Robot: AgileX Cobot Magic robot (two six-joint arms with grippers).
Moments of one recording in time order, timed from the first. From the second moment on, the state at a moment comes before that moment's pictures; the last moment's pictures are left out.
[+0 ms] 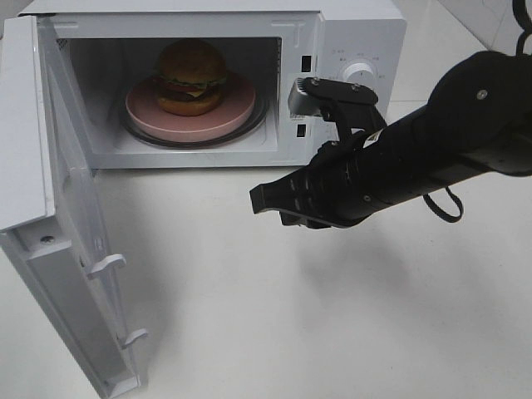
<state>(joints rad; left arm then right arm) -0.01 -0.01 -0.52 -0.10 1.07 0.02 0.61 1.63 -0.82 0.61 0.19 -0.29</state>
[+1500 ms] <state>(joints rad) -0.01 -0.01 -0.52 -0.10 1.07 0.02 0.61 1.62 -1.14 -0.02 0.77 -1.49</state>
